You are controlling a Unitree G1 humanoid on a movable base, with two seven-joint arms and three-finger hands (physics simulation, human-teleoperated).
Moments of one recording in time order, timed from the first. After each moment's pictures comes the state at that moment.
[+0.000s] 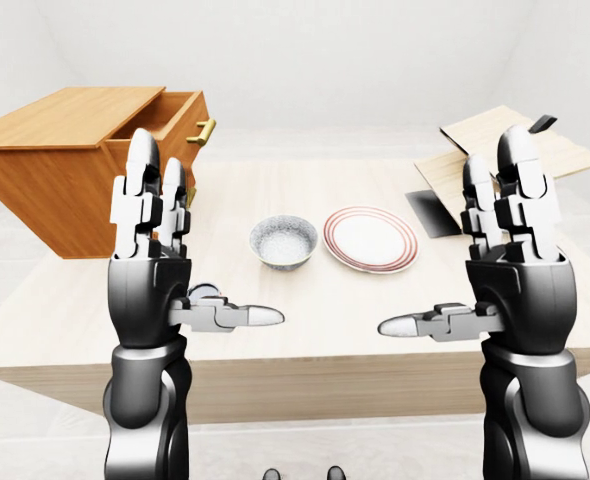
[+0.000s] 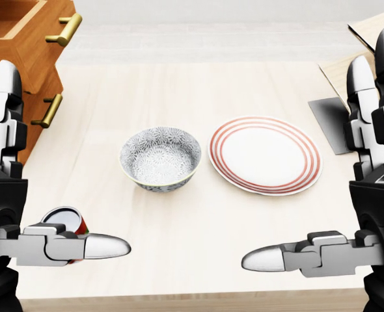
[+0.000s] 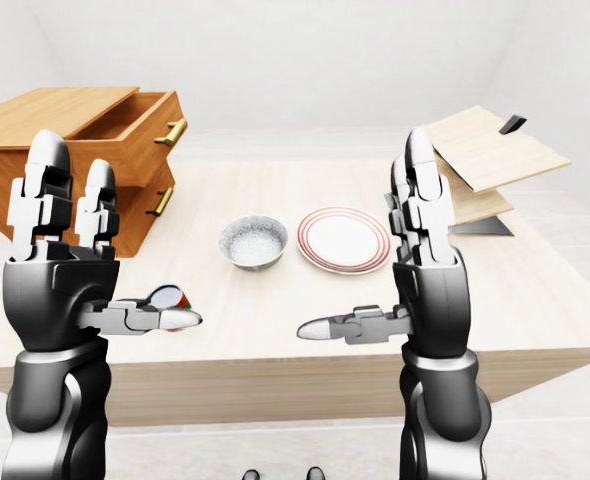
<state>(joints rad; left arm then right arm) -0.03 0.02 0.02 -0.76 0.01 0.09 -0.06 0.03 -0.05 -0.11 -0.84 -0.09 0.09 0.17</state>
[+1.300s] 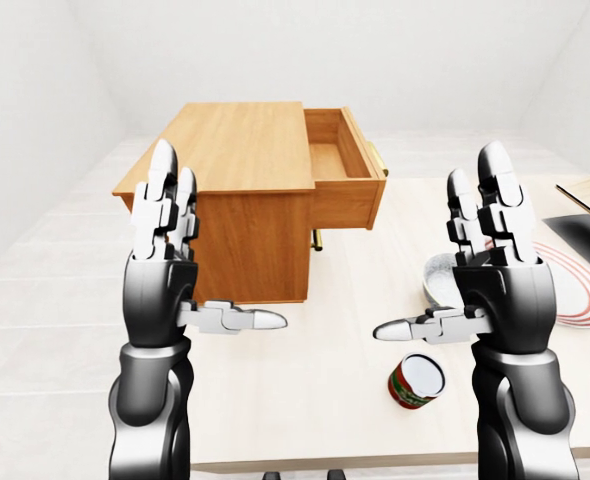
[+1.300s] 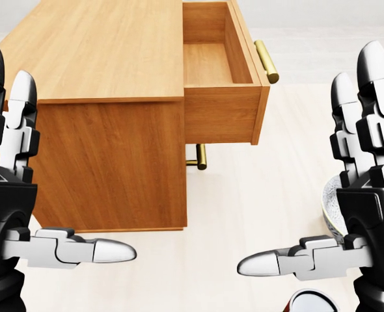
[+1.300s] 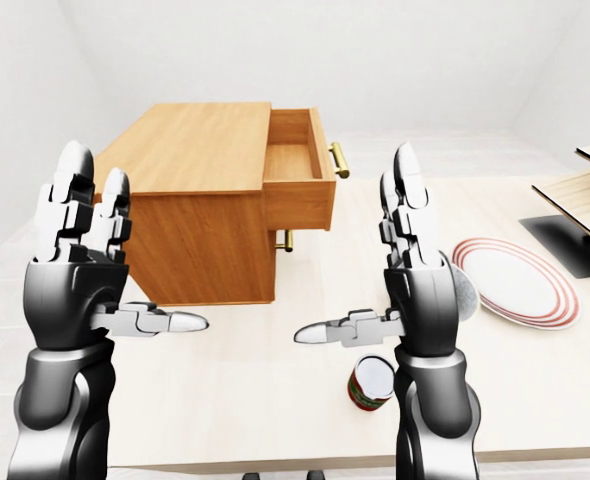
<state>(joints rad) -0.01 0.03 0.01 -0.73 0.05 0.09 -0.10 0.06 -0.03 -0.09 -0.81 -0.05 0.09 0.18</state>
